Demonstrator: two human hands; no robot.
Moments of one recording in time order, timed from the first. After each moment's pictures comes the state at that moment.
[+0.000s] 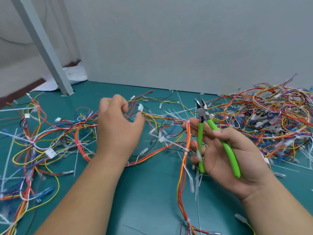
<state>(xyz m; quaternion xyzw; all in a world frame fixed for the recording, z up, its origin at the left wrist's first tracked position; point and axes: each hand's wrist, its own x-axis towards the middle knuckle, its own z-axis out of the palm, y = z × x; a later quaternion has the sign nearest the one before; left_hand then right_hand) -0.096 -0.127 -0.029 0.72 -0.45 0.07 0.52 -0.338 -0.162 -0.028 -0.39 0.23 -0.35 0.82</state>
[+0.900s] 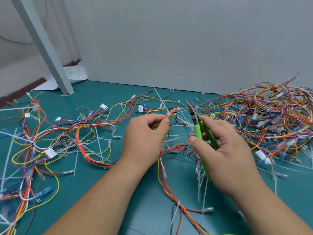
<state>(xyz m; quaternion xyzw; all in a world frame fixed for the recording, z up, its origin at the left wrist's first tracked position) -0.142 -0.134 -0.042 0.64 -0.46 -0.20 0.58 -0.327 -0.143 -0.024 -0.76 0.42 -0.42 0.27</state>
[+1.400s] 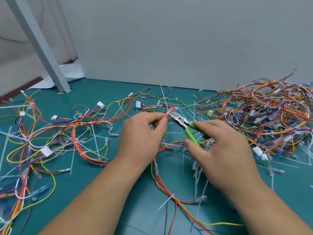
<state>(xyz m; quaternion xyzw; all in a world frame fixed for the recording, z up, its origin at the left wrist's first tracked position) -0.141 -0.132 -0.045 0.66 -0.52 -0.10 0.53 -0.331 -0.144 -0.028 -0.79 0.48 -0.36 0.10</state>
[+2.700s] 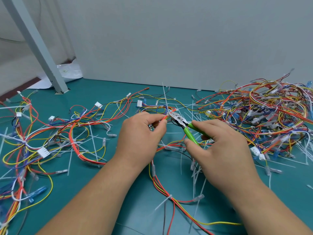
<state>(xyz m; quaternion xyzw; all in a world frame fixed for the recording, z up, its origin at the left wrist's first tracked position) -0.141 -0.130 -0.042 0.66 -0.55 -0.09 0.51 -0.333 -0.148 -0.031 -0.79 0.48 -0.37 0.13</state>
